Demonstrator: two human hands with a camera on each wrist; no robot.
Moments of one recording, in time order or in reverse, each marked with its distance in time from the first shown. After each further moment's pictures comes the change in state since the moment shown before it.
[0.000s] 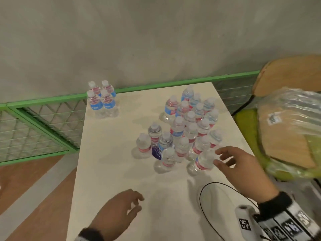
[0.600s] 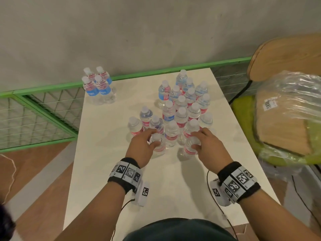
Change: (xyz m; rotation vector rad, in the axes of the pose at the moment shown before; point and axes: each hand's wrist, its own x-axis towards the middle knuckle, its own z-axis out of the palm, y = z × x) left_hand 0.120 0.086 0.001 -0.259 0.442 -0.044; right_hand 0.025 0.034 0.039 -0.250 -0.141 -0.232
